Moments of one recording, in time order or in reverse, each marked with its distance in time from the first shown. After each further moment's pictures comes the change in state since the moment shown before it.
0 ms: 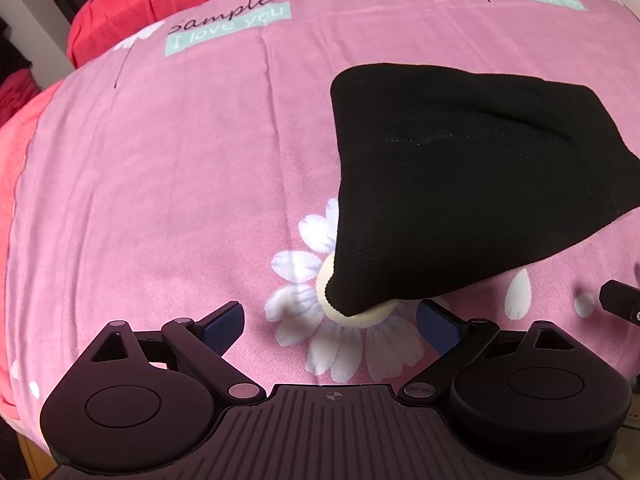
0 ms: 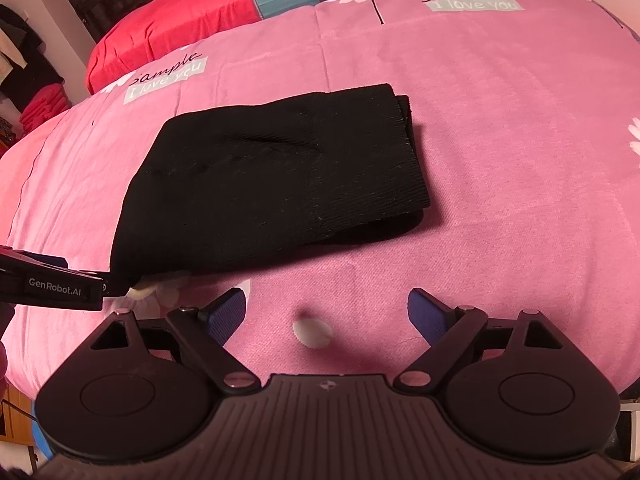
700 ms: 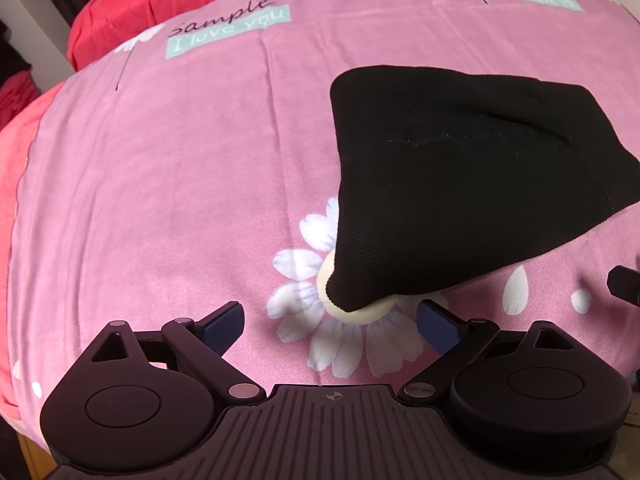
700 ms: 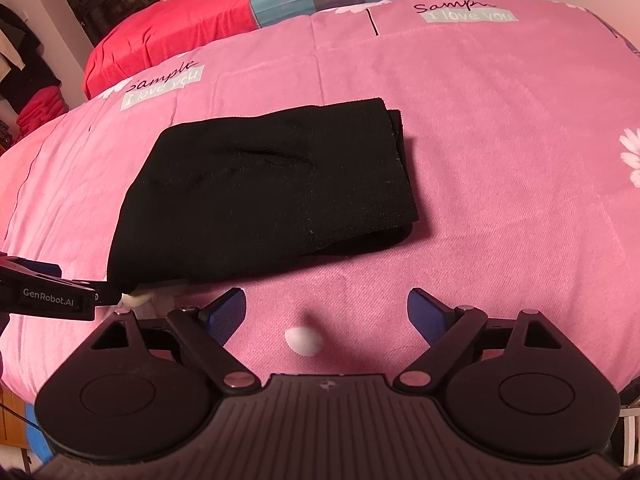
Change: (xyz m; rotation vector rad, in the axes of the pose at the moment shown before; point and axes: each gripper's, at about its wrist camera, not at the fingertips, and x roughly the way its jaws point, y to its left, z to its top) left arm -0.003 -0.004 0.000 -0.005 -0.005 0.009; right arm -0.006 -0.002 0.003 -0.004 -0.024 -0.021
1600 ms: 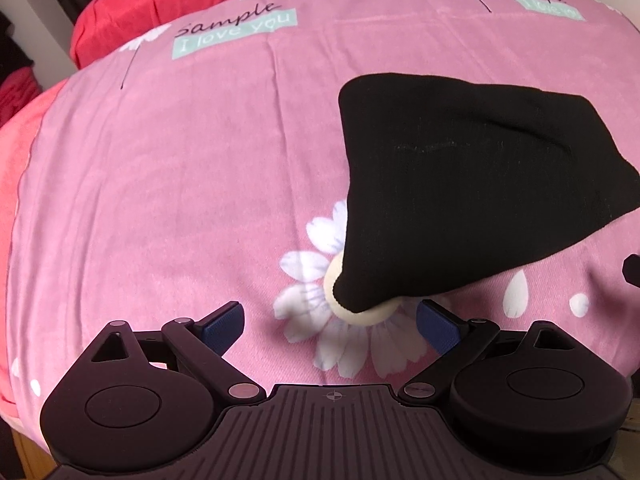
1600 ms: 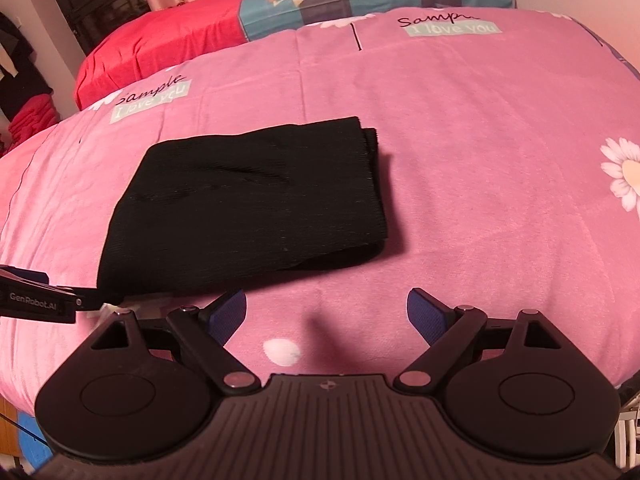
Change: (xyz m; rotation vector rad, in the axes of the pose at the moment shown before) left arm -0.005 0.005 0.000 -0.016 -0.011 -0.009; right arm -0.010 -0.008 0.005 0.002 -0.035 -0.026
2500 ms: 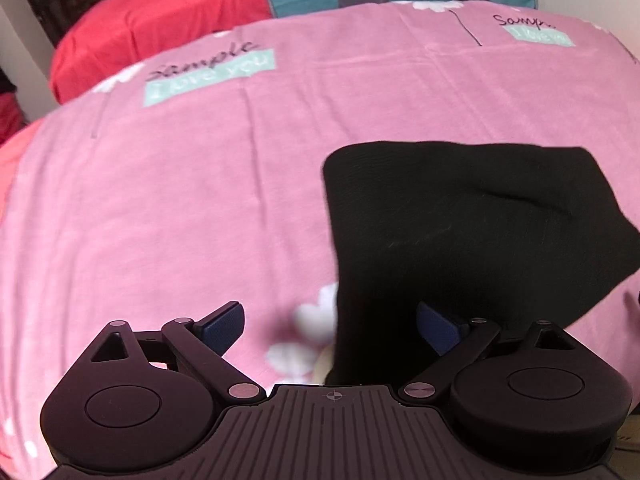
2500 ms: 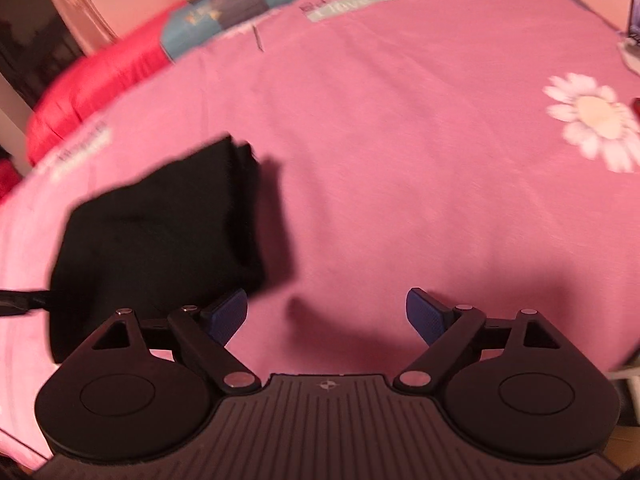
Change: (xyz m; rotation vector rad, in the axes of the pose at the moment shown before) left arm 0.013 -0.001 0.043 0.034 -0.085 -0.033; right arm 0.029 -0.081 0.006 0.201 0.037 -0.091
